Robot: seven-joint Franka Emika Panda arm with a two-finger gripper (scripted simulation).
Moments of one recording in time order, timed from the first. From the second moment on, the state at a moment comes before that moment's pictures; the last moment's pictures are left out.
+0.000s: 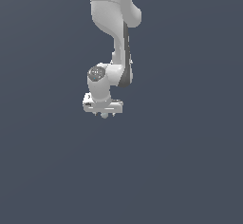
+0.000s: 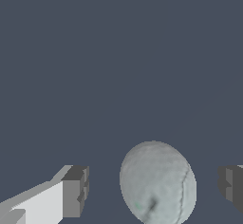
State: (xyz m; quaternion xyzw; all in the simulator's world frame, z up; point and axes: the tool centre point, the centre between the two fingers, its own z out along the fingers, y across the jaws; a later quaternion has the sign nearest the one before) arm -0.076 -0.094 0.027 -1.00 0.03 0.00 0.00
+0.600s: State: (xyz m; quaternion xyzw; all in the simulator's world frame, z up) arm -0.075 -0.095 0.021 -1.00 0.03 0.00 0.00
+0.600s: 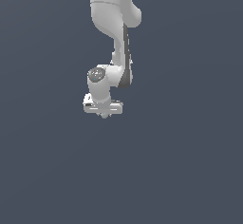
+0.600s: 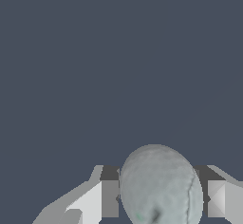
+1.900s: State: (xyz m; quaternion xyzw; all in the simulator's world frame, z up) arm -0.077 -0.174 0.155 -1.00 0.03 0.00 0.00
